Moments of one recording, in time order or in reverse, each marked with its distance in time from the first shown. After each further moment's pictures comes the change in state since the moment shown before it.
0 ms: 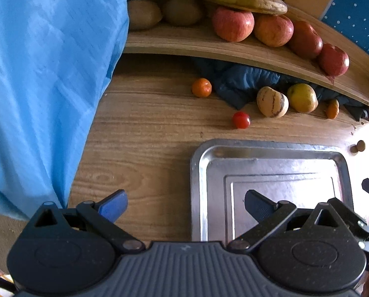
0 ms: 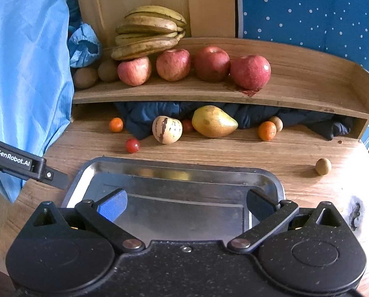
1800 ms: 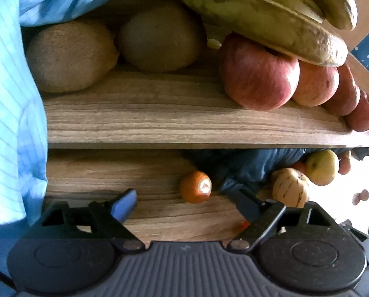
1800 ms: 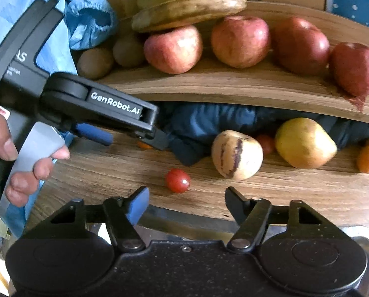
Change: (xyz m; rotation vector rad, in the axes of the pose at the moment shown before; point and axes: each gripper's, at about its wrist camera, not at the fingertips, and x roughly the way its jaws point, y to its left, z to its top) left arm 0.101 0.014 0.134 0.062 0.028 -0.170; right arm 0.127 0.053 0.061 -0.020 0.142 0.153
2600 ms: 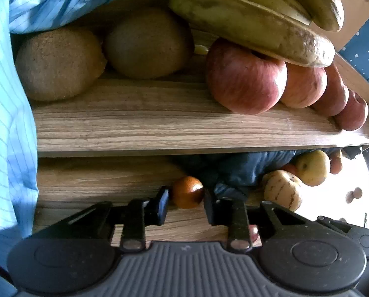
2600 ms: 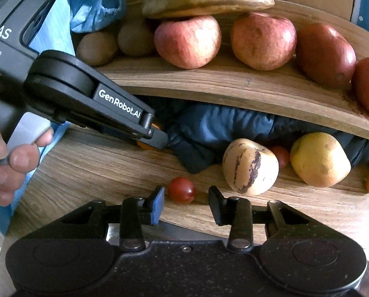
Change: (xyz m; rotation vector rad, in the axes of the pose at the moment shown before) left arm 0.000 -0.001 -0.003 0.038 -0.042 -0.045; right arm 0.025 0.015 0.008 -0.081 0.023 -0.038
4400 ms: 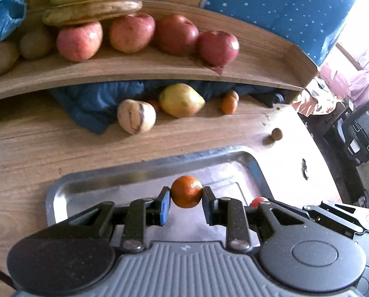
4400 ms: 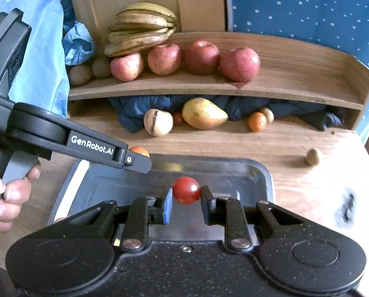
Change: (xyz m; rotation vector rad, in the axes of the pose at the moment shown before) left arm -0.066 -0.142 -0.110 0.148 -0.060 -0.114; right arm -0.156 -0.062 -0.111 0.117 -0.136 -0.121
